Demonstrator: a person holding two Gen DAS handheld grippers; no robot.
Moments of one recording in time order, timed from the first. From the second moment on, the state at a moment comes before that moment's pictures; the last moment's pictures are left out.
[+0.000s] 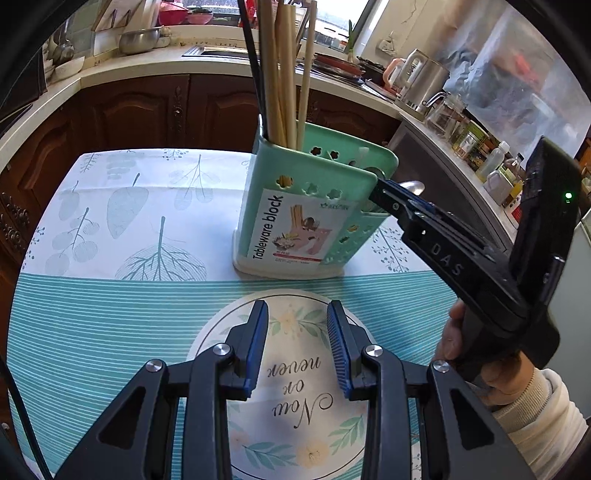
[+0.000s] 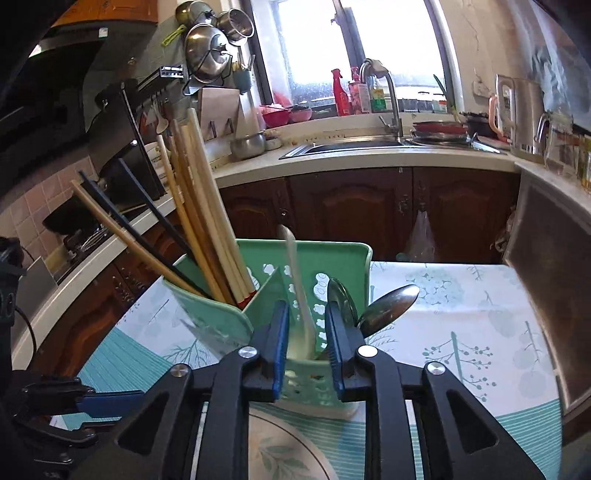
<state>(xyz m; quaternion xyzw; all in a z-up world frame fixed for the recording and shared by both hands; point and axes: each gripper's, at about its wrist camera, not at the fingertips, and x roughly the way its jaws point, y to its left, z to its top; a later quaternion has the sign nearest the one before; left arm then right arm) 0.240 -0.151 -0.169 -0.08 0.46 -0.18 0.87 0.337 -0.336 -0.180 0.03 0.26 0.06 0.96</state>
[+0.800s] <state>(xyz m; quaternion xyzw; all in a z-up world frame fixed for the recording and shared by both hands) 0.148 -0.173 -0.161 -0.02 0.45 -0.18 0.88 0.119 -0.350 -0.212 -0.03 0.45 0.06 0.89</state>
